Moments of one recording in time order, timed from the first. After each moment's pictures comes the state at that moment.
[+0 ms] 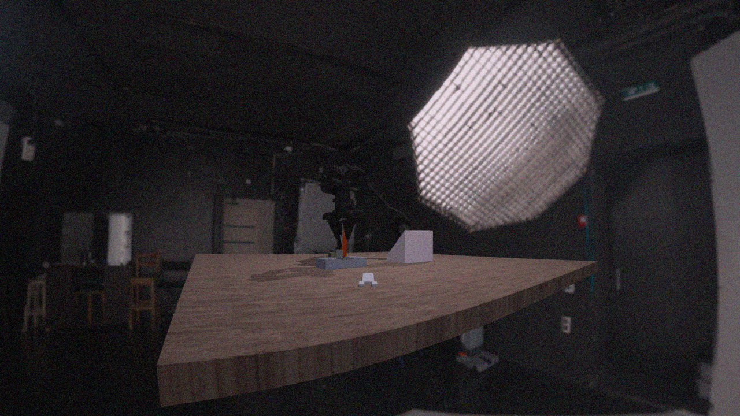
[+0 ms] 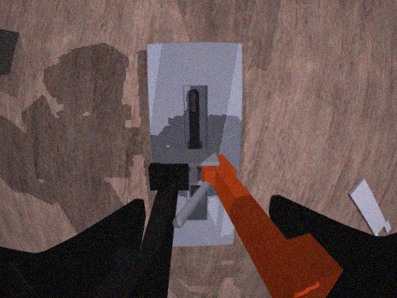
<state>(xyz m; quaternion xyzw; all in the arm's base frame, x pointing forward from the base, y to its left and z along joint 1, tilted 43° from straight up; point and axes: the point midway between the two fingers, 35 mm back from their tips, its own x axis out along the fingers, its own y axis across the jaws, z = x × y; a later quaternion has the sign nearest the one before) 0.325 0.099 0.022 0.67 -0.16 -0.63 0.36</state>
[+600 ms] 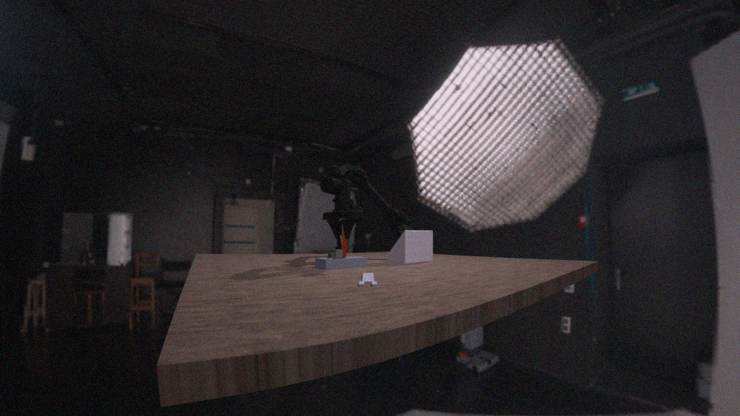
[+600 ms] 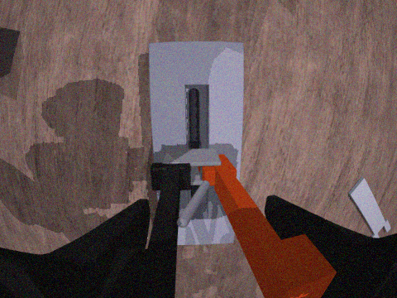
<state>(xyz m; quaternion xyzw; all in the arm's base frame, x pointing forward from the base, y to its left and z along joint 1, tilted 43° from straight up) 0.325 0.099 0.023 0.67 -0.15 -0.63 0.36</state>
